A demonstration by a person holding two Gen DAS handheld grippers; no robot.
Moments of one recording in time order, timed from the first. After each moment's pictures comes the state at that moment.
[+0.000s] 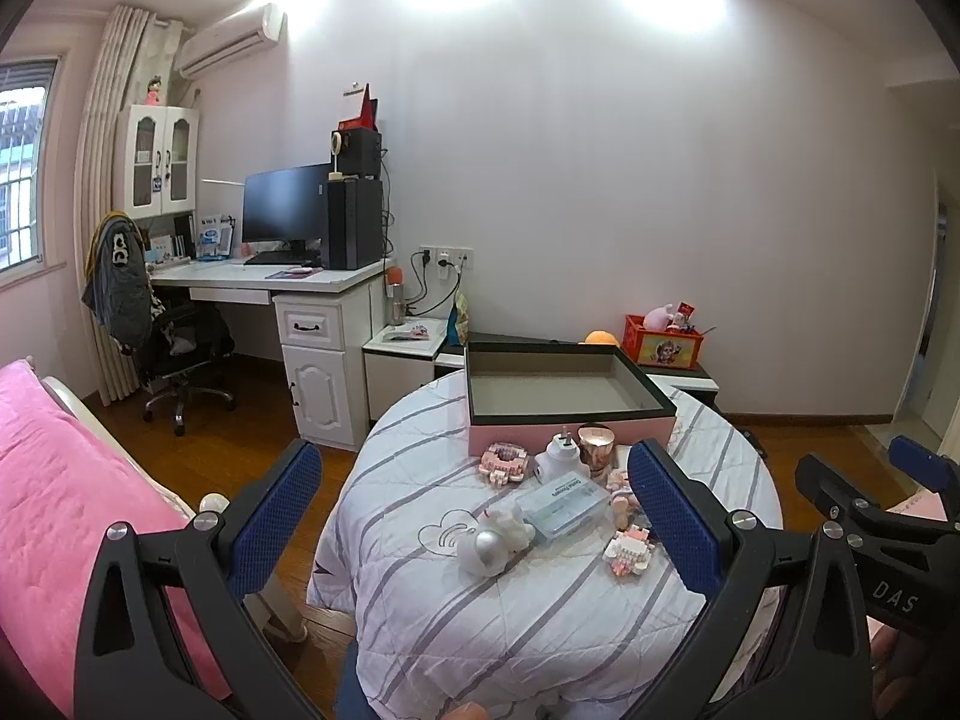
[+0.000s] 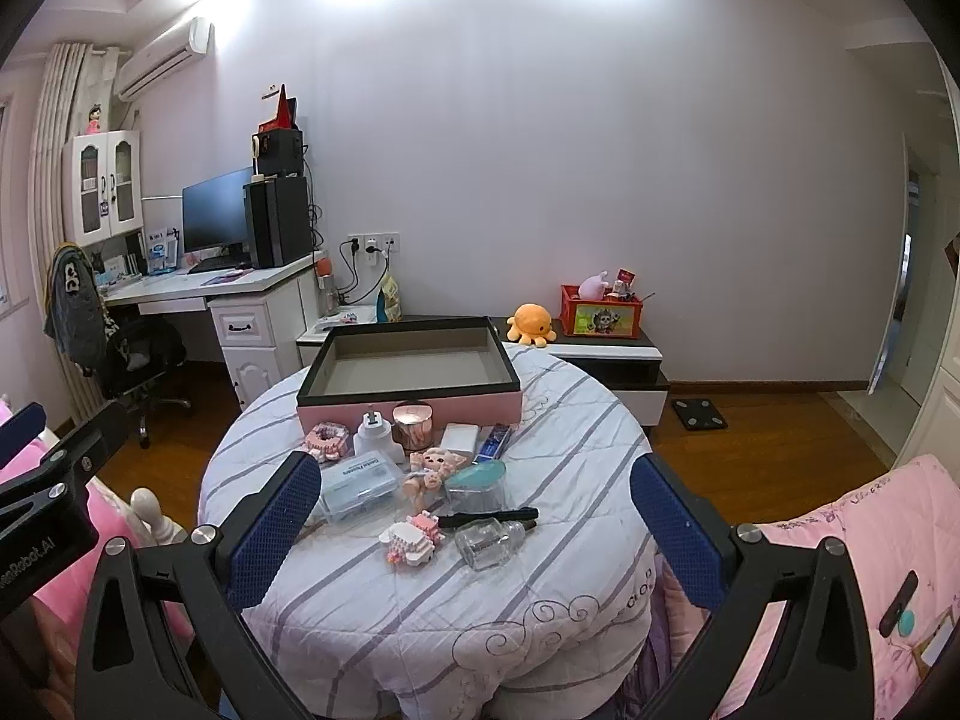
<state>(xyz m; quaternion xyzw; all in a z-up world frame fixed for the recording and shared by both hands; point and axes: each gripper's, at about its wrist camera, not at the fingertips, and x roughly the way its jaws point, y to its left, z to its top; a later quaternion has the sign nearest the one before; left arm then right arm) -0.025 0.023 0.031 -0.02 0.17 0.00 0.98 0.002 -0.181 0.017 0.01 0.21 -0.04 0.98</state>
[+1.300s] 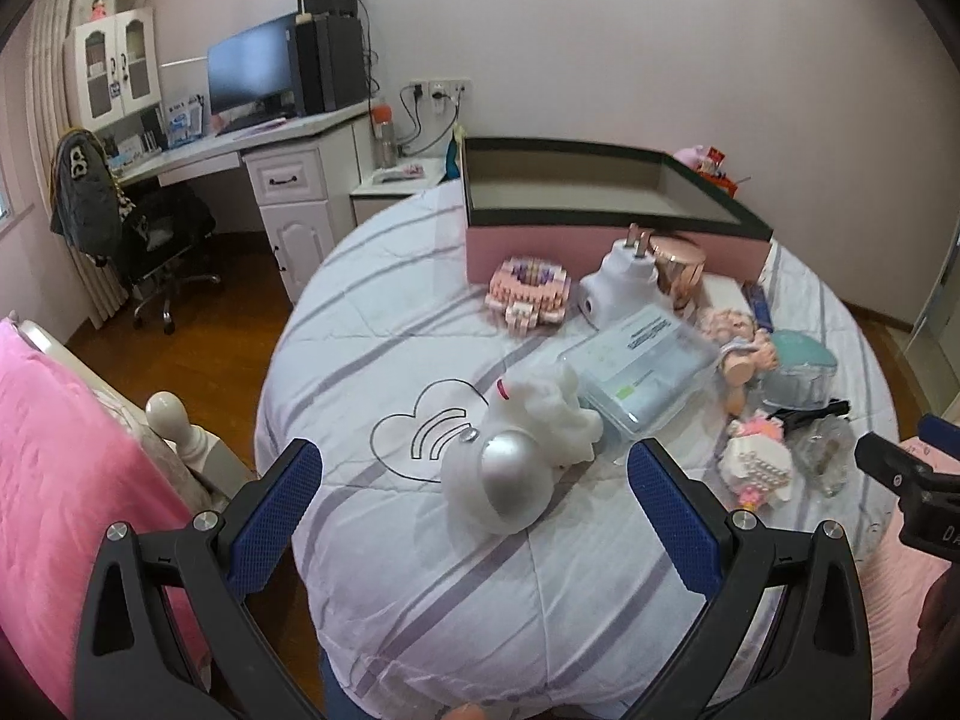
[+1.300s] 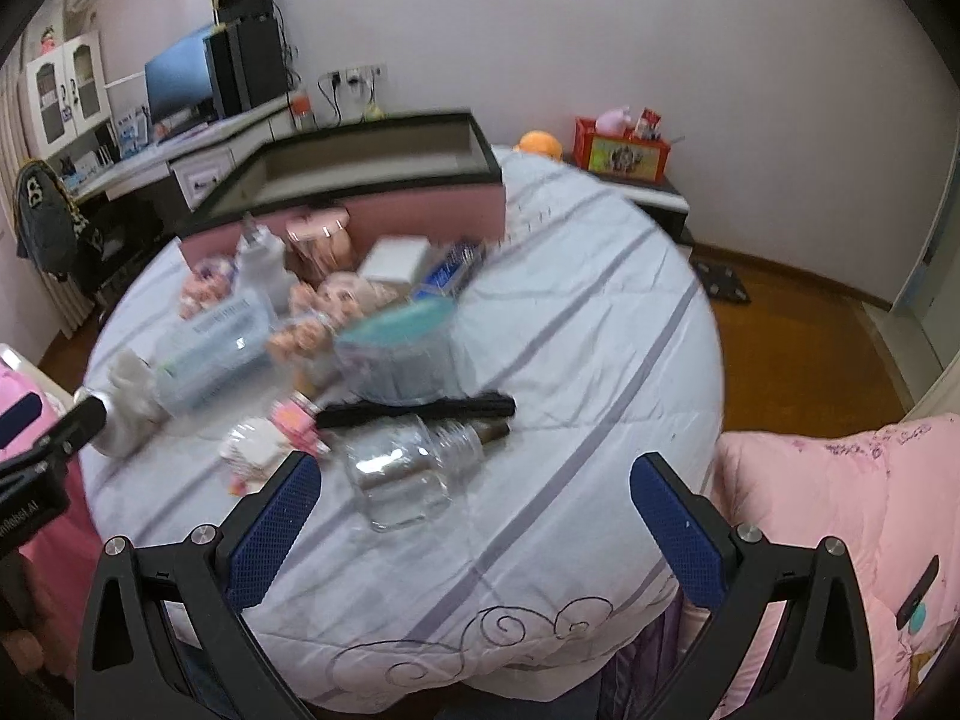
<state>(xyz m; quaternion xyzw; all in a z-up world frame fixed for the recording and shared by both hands) 0.118 0.007 -0.107 0.00 0.37 0.00 0.93 0.129 -0.237 -0.113 0.01 0.42 -0.02 0.91</state>
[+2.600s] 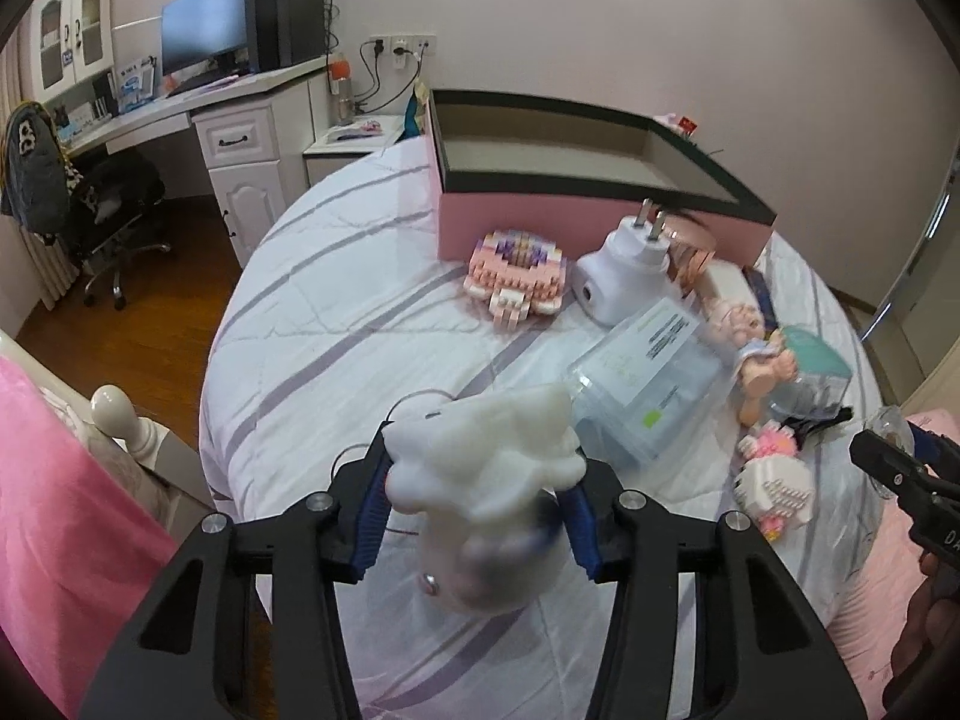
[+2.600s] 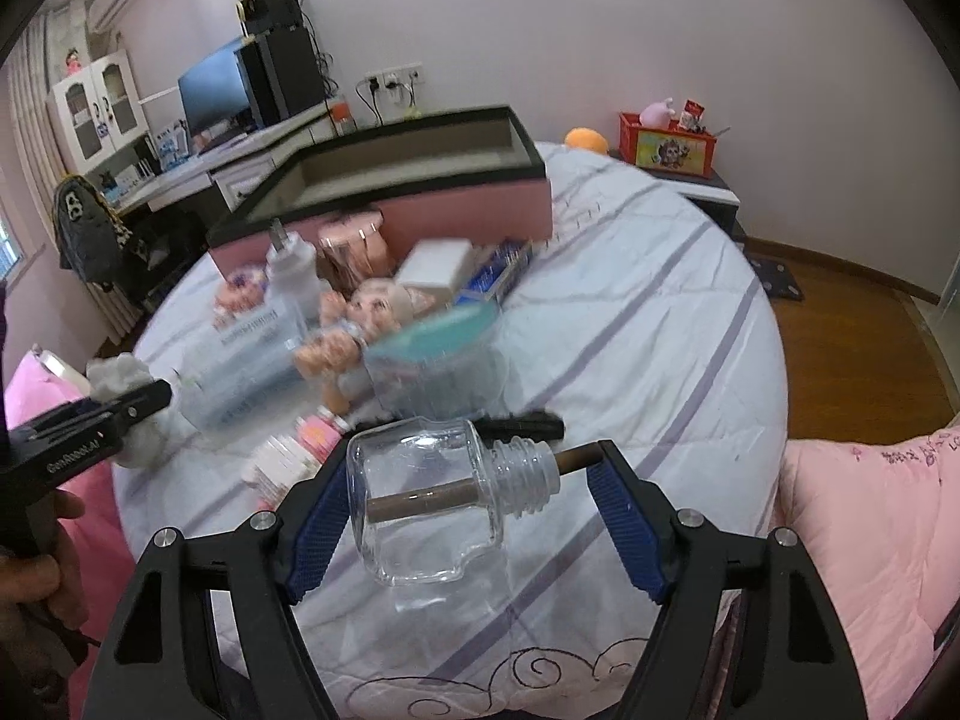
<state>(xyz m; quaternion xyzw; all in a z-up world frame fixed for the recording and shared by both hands) 0.165 0.023 -0.120 -0.02 0.41 -0.06 0.91 0.144 -0.243 -0.109 0.05 0.40 0.05 0.91</state>
